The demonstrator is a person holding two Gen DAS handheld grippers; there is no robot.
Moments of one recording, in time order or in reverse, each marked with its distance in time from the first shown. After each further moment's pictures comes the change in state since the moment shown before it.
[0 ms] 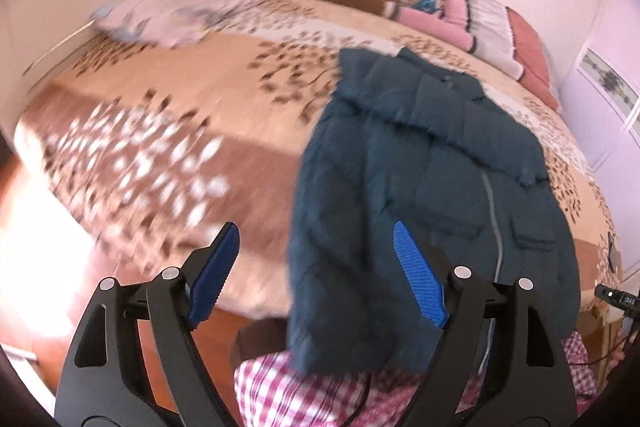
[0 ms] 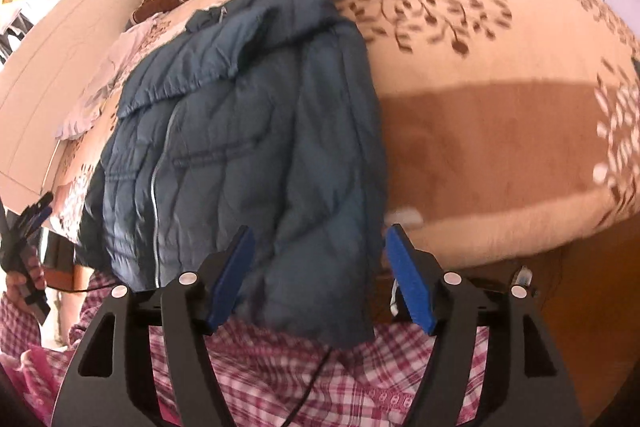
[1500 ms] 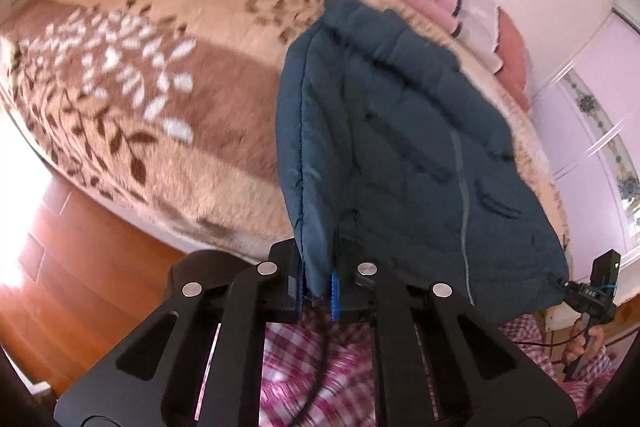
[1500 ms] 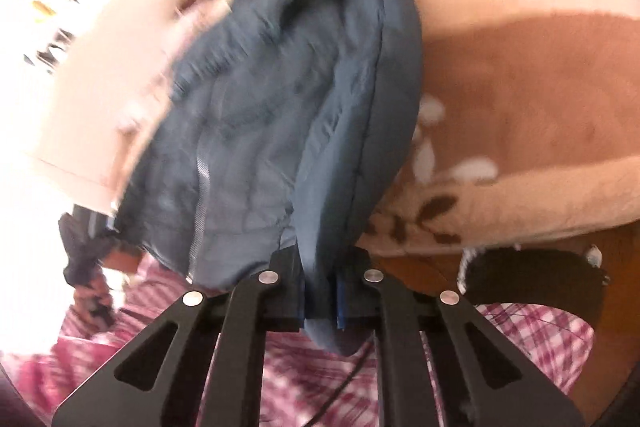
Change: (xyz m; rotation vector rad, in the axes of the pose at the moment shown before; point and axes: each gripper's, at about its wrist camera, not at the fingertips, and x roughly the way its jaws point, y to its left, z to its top) left arm 0.012 0.000 -0.047 -0.107 0.101 -0.203; right arm 0.015 -0.016 -0.015 0.044 0.054 0.312
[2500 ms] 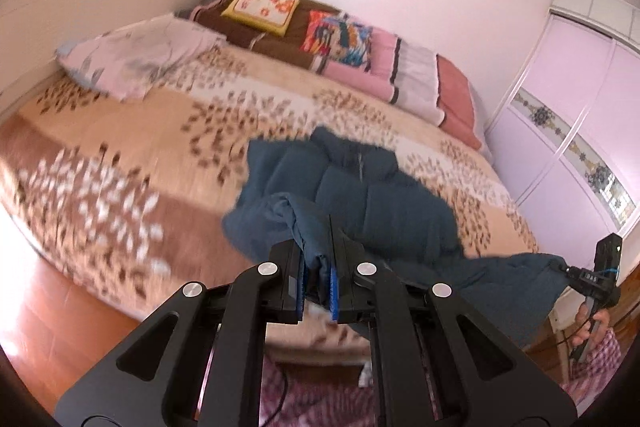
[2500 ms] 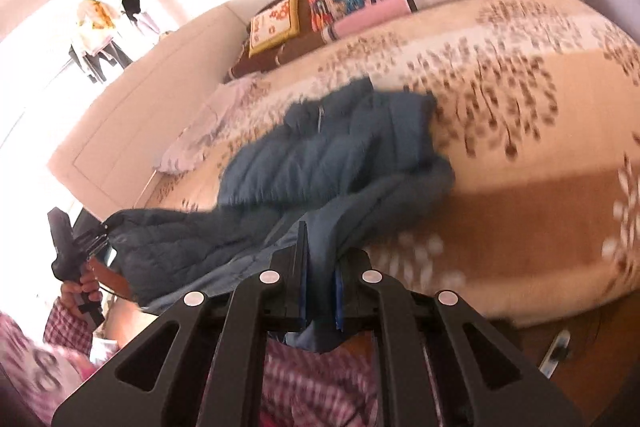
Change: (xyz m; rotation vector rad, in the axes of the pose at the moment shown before) left arm -0.110 -0.082 0.083 0.147 -0.267 -0.096; right arm -0.122 0.073 0.055 -0.184 -0.259 0.017
